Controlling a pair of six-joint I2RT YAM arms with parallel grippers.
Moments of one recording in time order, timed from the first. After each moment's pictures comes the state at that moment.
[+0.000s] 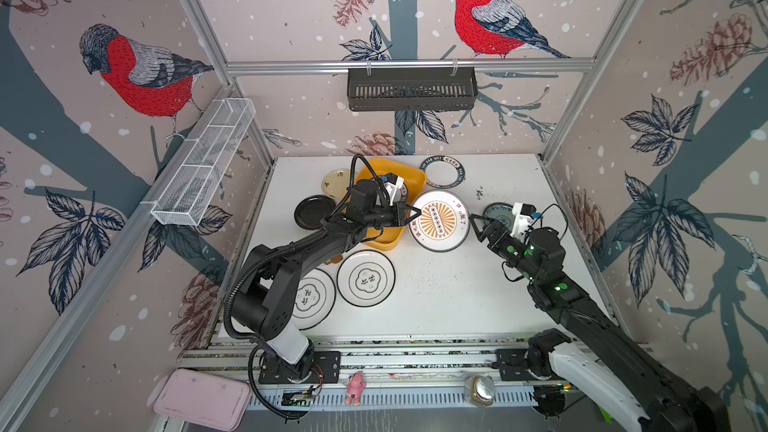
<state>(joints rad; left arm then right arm) -0.50 1.62 1.01 0.20 0.69 -0.66 0.37 0.79 0.44 0.17 -0.23 0.90</state>
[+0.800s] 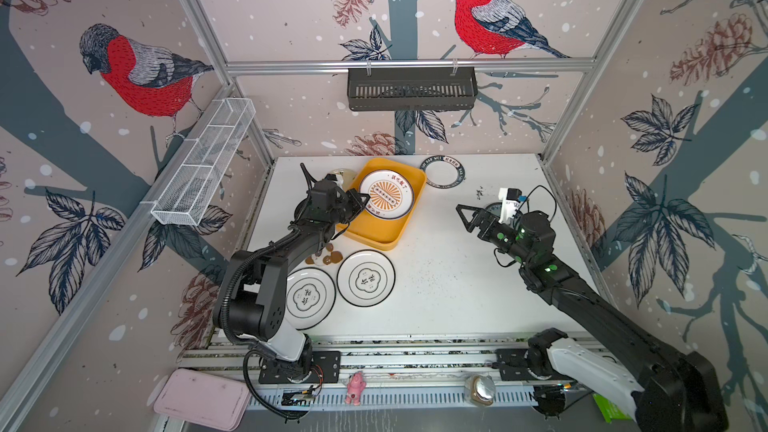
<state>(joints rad) -0.21 1.59 0.90 0.27 0.43 -0.94 0.40 0.98 0.58 0.24 -0.30 0.77</state>
